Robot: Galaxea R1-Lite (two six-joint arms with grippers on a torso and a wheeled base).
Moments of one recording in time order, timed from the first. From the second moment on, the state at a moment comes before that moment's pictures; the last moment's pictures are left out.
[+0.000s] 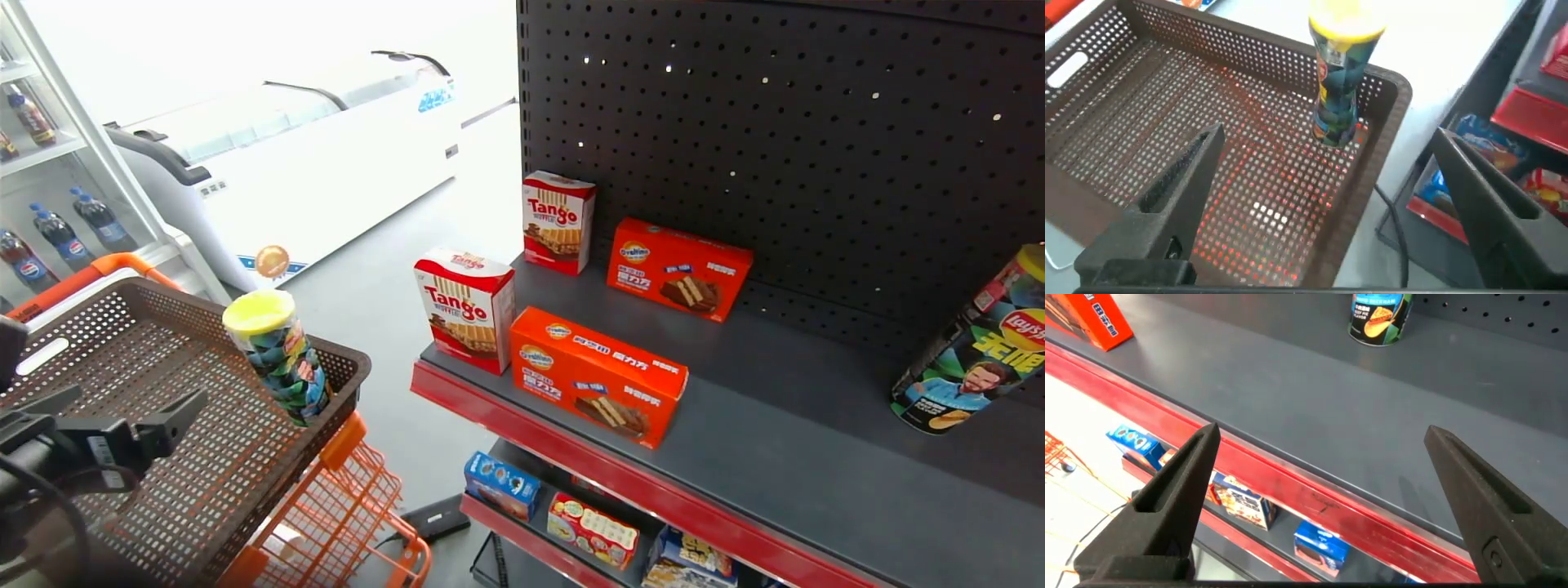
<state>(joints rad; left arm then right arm) 0.07 1.20 -0.30 -0.70 0.08 0.03 0.00 0.00 0.00 0.00 0.01 0.00</state>
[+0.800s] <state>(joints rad) 0.10 2.06 -0.46 -1.50 0.07 0.04 0.00 0.00 0.00 0.00 0.01 0.00</state>
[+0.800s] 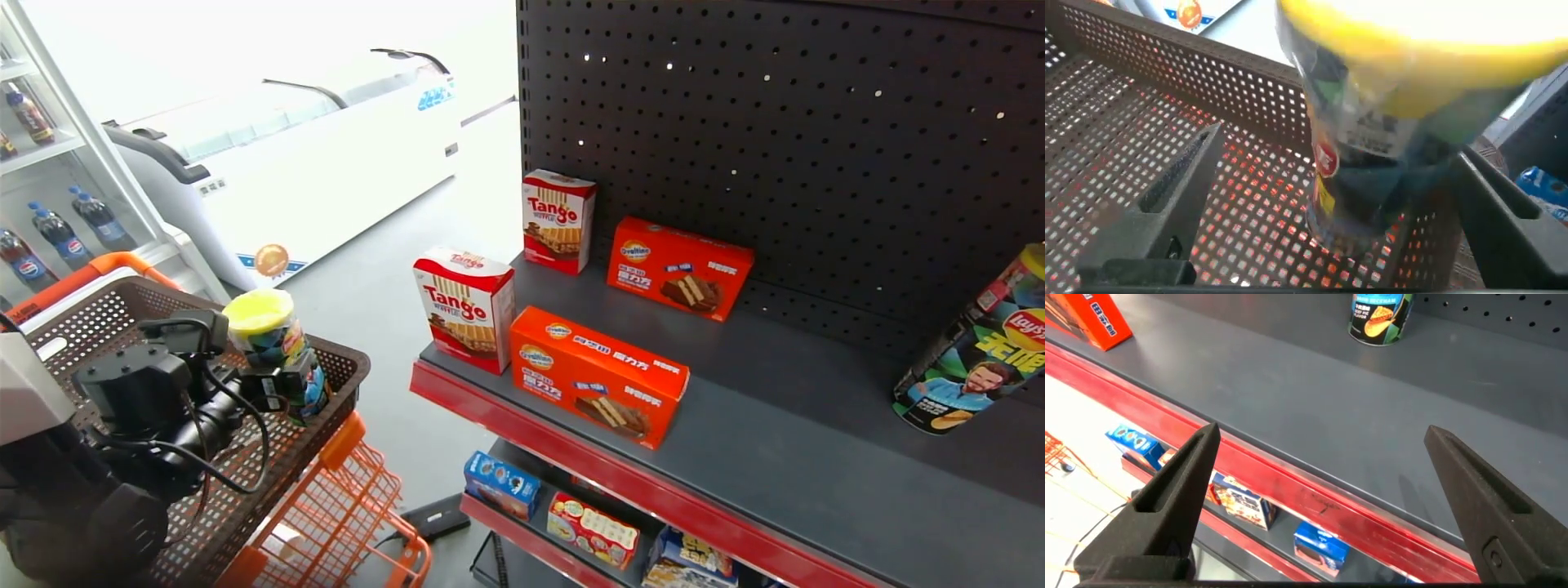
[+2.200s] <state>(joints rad) 0.05 2.02 -0.73 -1.41 -0.03 0.09 0.00 0.00 0.00 0.00 0.01 0.00</state>
